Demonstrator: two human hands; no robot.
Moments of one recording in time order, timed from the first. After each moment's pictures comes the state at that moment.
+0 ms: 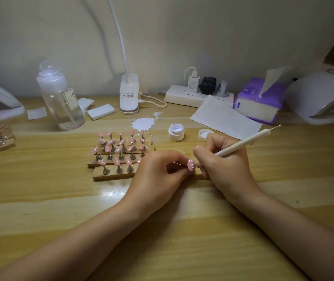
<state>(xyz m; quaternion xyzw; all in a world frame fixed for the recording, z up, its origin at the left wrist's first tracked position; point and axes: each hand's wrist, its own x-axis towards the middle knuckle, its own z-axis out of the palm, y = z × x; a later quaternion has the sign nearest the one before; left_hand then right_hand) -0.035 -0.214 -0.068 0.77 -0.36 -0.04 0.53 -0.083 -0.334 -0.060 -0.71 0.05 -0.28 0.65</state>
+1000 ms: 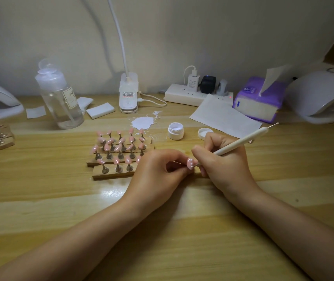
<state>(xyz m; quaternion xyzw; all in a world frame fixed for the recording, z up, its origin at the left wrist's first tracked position) -0.036 -0.214 -0.067 0.77 -0.36 -0.04 0.53 -0.083 -0.334 -0.060 -0.71 0.05 -0.27 0.65</state>
